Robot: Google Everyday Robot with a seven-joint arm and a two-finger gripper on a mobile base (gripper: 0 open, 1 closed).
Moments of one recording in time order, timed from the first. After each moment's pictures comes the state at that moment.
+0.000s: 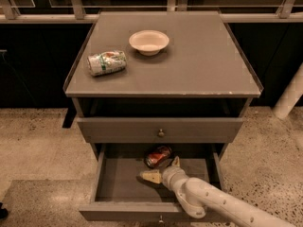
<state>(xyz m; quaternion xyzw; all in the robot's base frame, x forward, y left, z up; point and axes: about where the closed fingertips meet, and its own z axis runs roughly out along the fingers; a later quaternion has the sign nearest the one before) 0.590 -0.060 0.376 -0.16 0.85 0.16 0.47</state>
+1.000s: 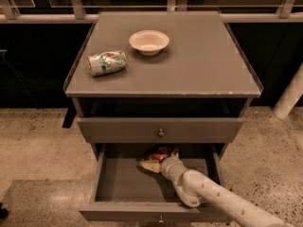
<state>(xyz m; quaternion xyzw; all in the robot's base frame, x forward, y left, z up) 0.641 -0.064 0.377 -0.15 0.83 0.15 0.51</state>
